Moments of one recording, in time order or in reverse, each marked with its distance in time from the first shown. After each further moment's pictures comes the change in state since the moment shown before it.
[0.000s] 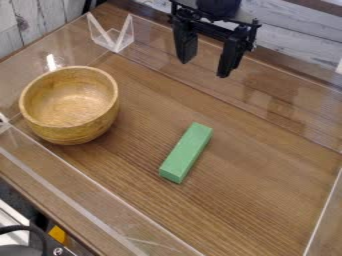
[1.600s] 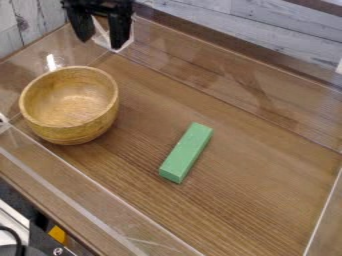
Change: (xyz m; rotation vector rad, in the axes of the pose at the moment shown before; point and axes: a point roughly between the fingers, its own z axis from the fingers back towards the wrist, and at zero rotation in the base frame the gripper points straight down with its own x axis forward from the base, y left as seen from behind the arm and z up) arm -0.013 0.150 -0.017 -0.014 -0.088 0.196
